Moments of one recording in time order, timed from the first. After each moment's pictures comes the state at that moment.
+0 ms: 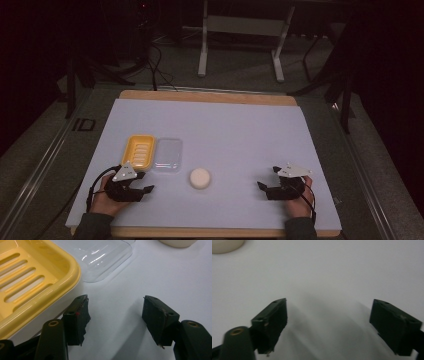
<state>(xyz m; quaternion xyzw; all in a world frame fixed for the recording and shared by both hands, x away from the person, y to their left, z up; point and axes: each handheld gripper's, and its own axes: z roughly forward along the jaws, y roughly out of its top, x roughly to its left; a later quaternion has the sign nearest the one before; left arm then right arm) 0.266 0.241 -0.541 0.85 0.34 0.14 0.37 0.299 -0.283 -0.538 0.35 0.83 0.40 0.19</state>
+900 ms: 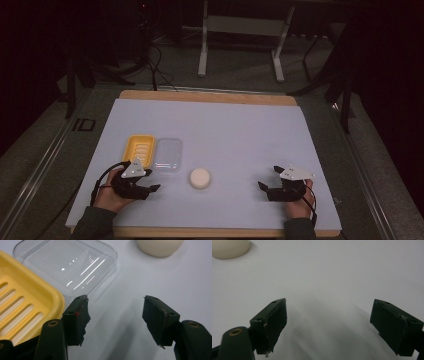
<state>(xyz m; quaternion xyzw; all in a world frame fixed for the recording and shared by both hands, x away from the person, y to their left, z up) 0.275 0.217 -0.517 0.89 0.28 0.13 0.35 0.293 -0.285 -0.537 0.33 0.82 0.42 0.21</state>
